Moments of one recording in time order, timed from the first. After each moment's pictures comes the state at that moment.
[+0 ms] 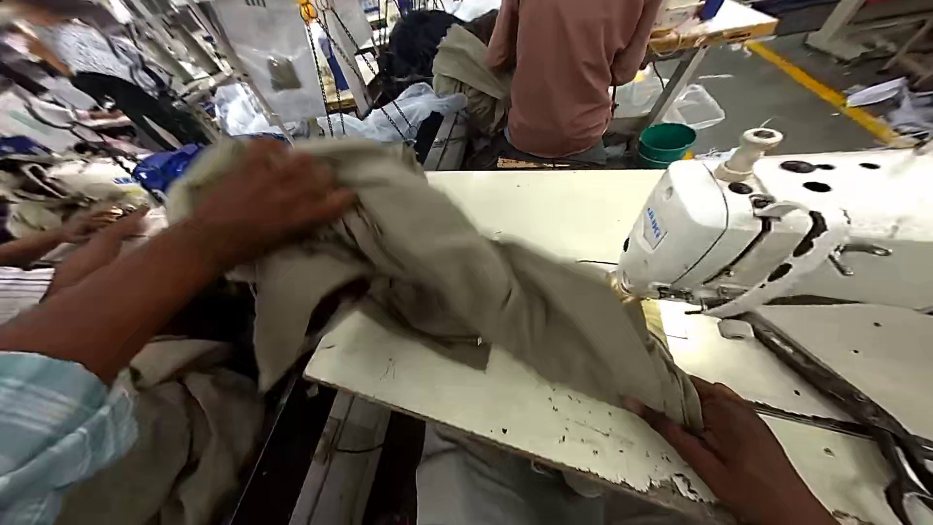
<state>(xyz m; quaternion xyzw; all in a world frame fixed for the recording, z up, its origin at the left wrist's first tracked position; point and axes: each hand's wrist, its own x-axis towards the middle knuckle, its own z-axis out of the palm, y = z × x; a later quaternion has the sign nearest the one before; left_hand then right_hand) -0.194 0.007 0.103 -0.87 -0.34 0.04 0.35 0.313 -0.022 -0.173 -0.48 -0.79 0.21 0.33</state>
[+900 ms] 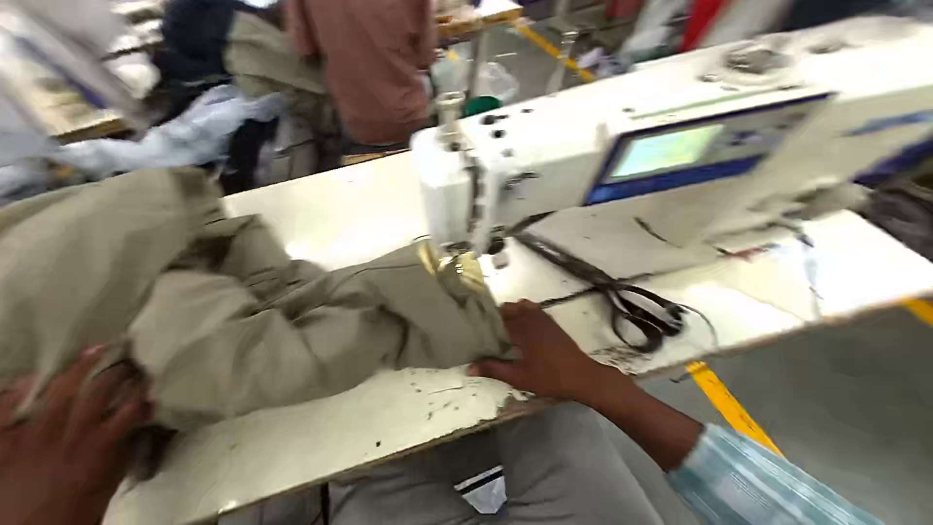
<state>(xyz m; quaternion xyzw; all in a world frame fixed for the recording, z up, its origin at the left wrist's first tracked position) -0.198 -0.034 -0.065 -0.82 -0.52 -0.09 0.22 0.311 -0.028 -0.158 -0.48 -0.81 0.15 0.30</state>
